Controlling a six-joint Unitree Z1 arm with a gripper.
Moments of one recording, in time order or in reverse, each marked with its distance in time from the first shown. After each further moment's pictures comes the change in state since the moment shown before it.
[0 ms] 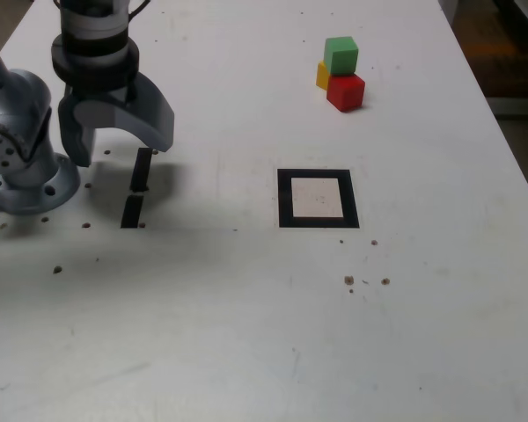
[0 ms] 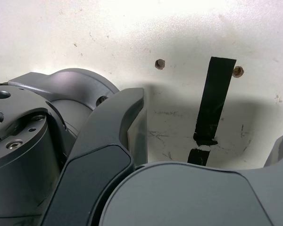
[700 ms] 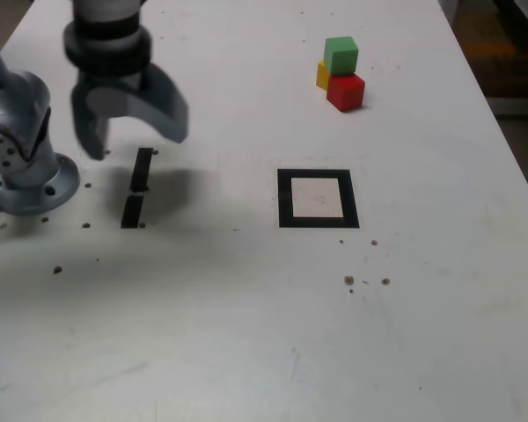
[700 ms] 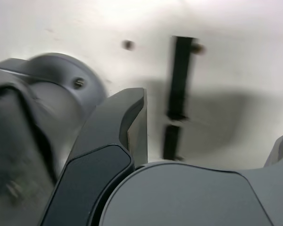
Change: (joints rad) arm 0.021 0.049 -0.158 0.069 -0.061 0.055
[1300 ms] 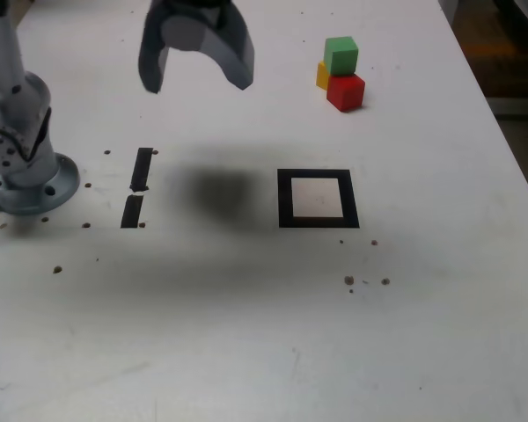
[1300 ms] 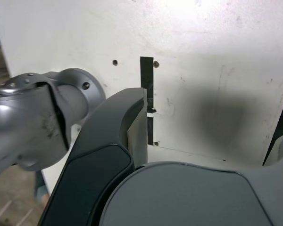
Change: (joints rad) arm 0.005 0.297 -0.592 0.485 0.114 0.051
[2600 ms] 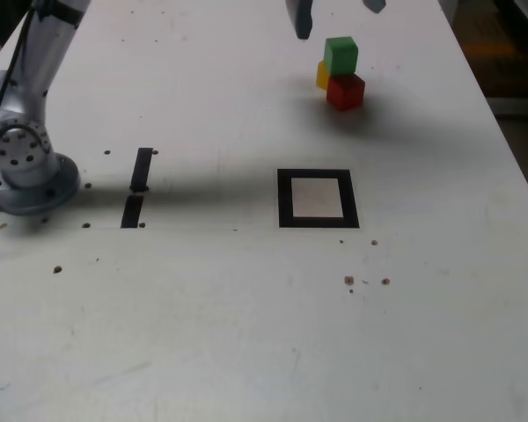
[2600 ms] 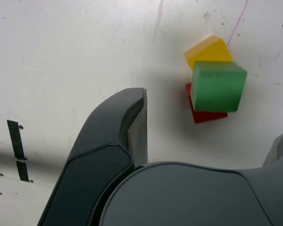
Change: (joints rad) arm 0.374 0.478 -0.771 0.033 -0.024 0.176
